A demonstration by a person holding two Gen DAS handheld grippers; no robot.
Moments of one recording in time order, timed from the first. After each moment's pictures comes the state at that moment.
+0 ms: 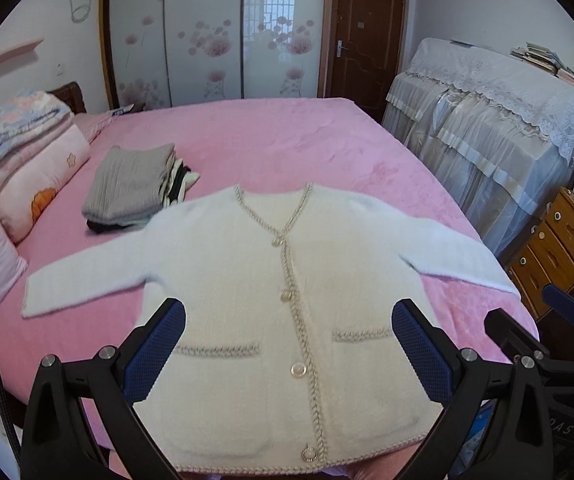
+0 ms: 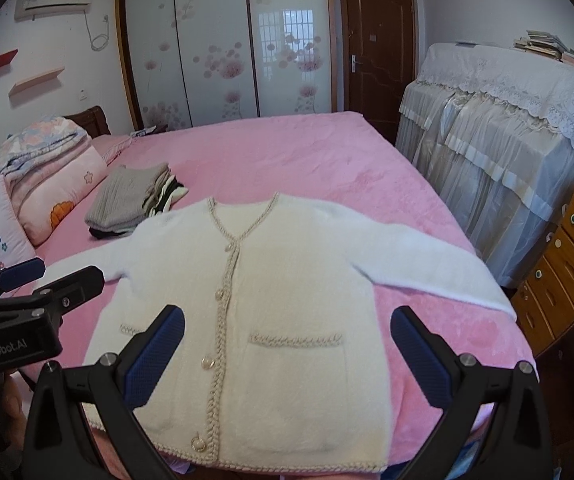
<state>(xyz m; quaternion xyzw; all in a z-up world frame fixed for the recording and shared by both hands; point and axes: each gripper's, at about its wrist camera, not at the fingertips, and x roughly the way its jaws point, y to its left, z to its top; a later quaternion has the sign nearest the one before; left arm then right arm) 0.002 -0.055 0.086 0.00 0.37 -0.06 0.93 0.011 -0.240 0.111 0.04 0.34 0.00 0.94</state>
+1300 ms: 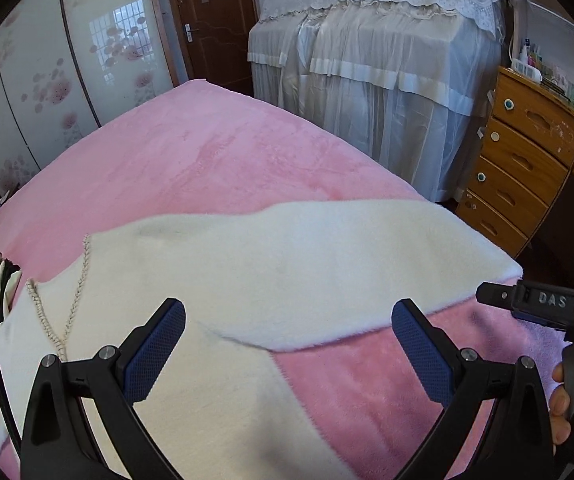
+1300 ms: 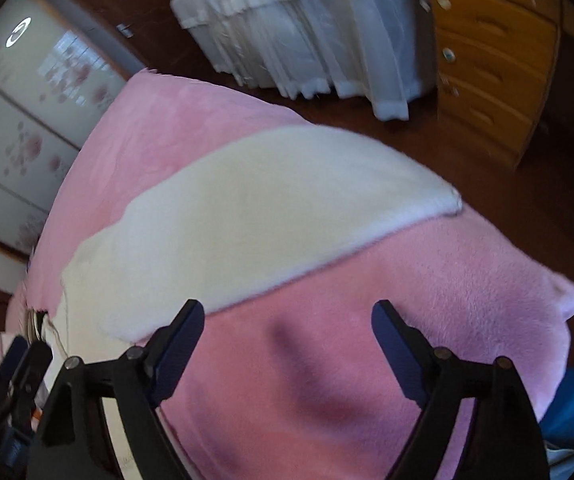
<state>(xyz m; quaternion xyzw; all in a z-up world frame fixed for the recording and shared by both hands) 0.192 -0.408 -0.074 0.15 0.38 -0.24 0.88 0.107 -0.607 -0.126 0.40 0.45 -0.20 0.77</state>
